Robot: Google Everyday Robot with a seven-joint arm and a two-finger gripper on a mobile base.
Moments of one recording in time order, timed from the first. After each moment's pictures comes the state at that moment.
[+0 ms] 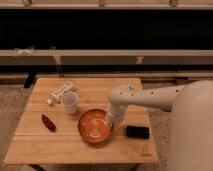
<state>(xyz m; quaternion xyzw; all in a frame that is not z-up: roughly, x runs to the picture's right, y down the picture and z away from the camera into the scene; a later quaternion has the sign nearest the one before) 0.029 0.220 0.818 -0.34 0.25 0.69 0.59</state>
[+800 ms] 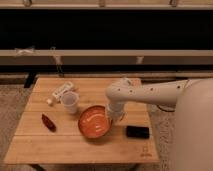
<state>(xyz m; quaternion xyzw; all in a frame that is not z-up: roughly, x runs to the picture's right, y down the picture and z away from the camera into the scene) 0.042 0.168 0.794 -0.28 0.23 0.71 0.61</state>
